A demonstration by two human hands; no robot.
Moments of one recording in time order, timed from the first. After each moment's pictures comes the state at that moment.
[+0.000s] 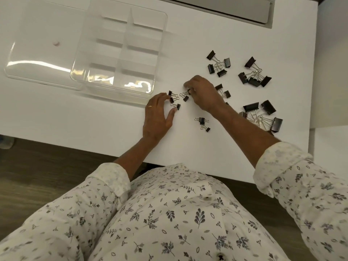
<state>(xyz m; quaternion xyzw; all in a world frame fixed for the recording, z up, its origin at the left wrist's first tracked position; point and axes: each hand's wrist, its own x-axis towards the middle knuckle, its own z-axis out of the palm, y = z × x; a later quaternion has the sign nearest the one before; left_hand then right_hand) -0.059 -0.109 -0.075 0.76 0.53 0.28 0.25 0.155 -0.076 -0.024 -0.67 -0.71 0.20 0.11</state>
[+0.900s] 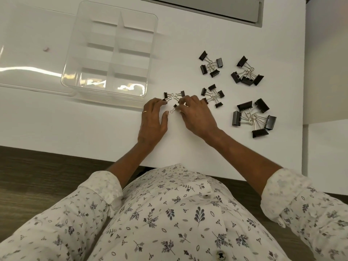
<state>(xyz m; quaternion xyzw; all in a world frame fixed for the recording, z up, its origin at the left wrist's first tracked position) -0.060 -0.116 -0.076 0.77 0.49 0.31 0.26 0.129 -0.145 -0.034 -0.64 -0.76 0.04 0.07</state>
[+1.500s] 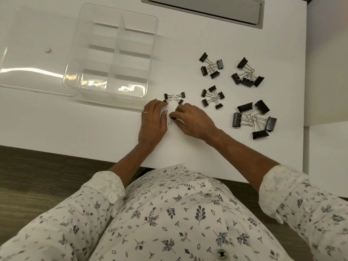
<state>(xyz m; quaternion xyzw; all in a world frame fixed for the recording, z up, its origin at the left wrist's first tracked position) -0.058 -0.116 -0.072 0.77 0.51 0.29 0.25 0.126 -0.145 -0.033 -0.56 -0.81 0.13 0.11</state>
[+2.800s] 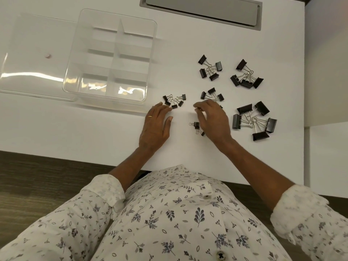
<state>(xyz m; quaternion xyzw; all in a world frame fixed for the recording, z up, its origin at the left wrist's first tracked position) -0.059 -0.119 -0.072 0.81 0.46 0.26 0.25 0.159 -0.168 -0.023 -0.73 -0.63 0.10 0.25</state>
